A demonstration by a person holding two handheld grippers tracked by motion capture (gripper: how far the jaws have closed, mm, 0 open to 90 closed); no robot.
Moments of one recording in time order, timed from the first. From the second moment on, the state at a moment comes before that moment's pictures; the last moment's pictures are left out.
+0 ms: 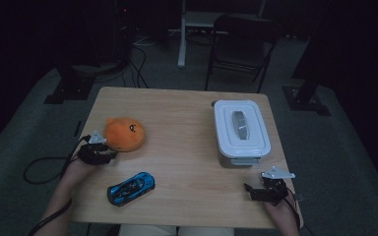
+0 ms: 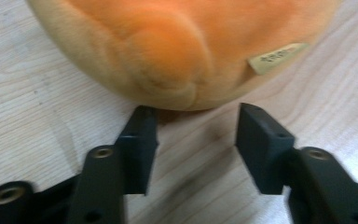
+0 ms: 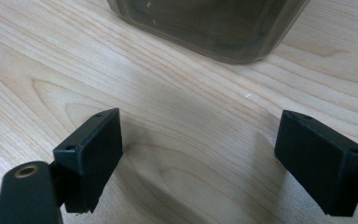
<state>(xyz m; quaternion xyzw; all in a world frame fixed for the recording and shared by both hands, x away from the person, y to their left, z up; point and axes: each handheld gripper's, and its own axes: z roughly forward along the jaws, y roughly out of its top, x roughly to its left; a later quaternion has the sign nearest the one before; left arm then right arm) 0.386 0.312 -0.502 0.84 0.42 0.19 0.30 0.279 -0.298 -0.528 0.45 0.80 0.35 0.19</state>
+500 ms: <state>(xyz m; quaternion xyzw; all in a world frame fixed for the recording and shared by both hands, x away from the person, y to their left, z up) 0.377 0.315 -0.471 0.82 0.41 0.23 0.32 0.279 -0.298 -0.528 0.45 0.80 0.35 0.19</state>
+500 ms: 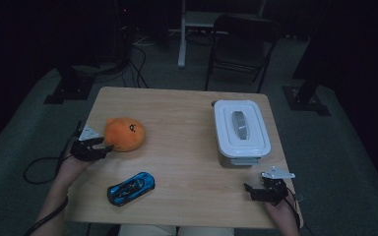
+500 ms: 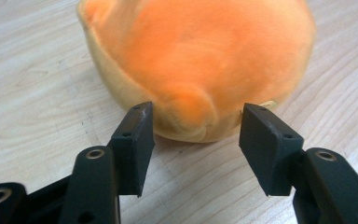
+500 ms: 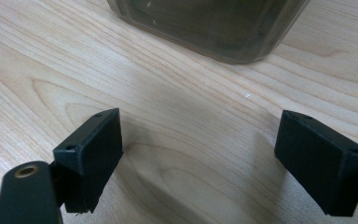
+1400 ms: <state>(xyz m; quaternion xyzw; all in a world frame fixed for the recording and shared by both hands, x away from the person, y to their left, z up) 0.294 0.280 -0.452 0.83 0.39 0.19 0.34 0.279 -0.298 -0.528 0.46 0.80 0.35 0.19</state>
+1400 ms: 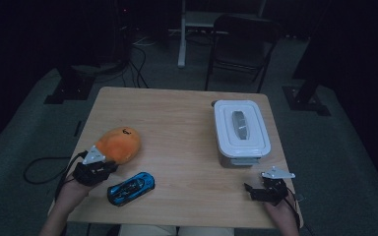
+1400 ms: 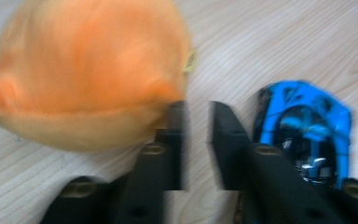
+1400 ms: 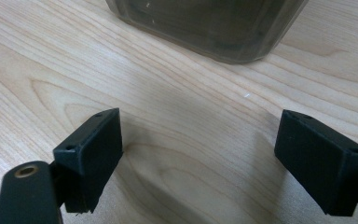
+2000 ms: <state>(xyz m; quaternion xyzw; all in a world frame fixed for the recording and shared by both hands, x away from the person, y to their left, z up) 0.354 0.273 -0.419 0.84 0.40 0.21 0.32 0.279 -0.298 -0.528 0.46 0.80 0.35 0.19</state>
